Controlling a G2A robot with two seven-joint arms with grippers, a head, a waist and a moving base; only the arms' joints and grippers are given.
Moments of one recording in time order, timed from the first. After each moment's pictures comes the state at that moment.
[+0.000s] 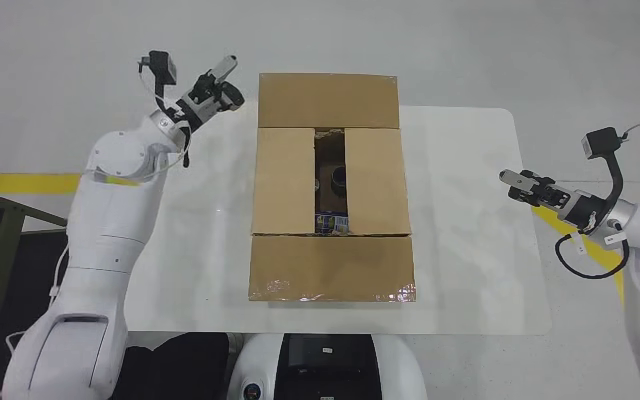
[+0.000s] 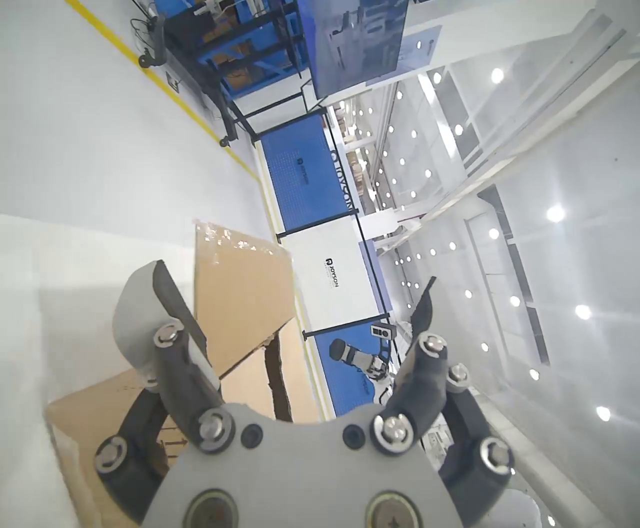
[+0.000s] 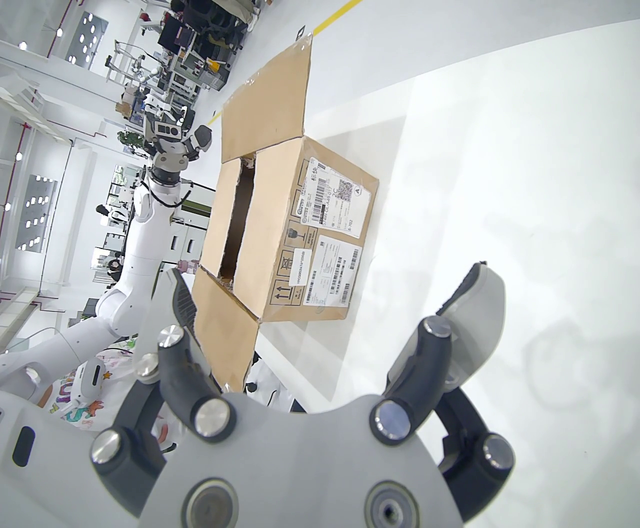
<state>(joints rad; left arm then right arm) 0.62 -1.14 -1.27 -1.05 -0.28 -0.27 -0.69 -1.25 -0.90 1.81 -1.68 0.11 -0.22 1.08</state>
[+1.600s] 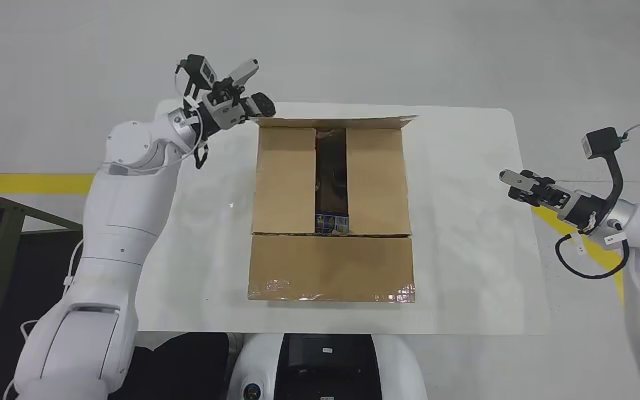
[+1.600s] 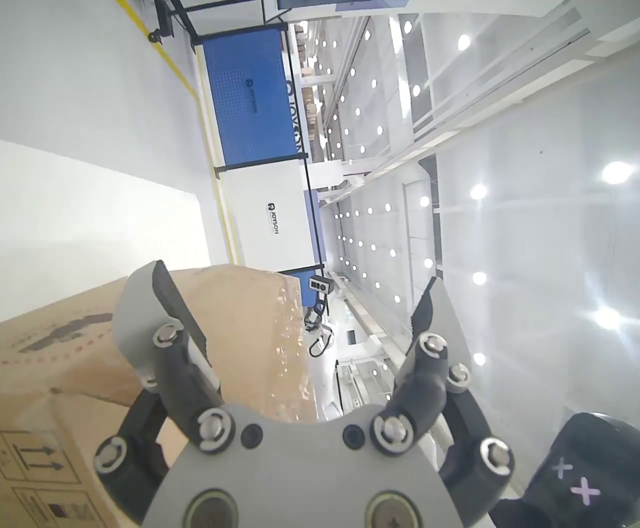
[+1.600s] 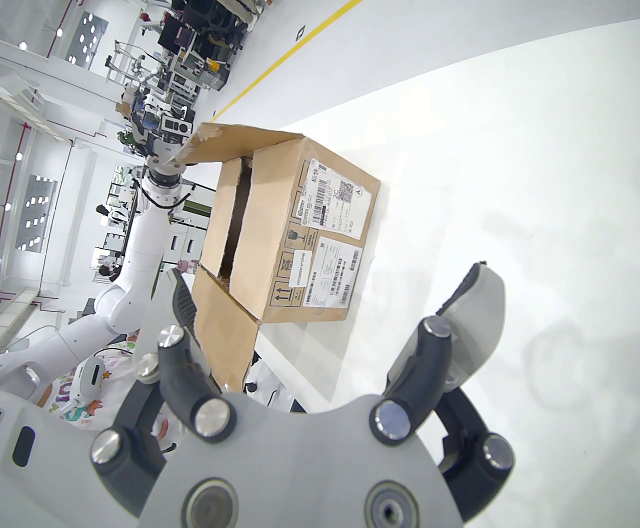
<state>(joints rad) 0.60 -1.18 -1.26 -1.04 -0.54 -0.15 -0.99 -1.25 -0.90 1.81 -1.68 0.11 -0.22 1.08</state>
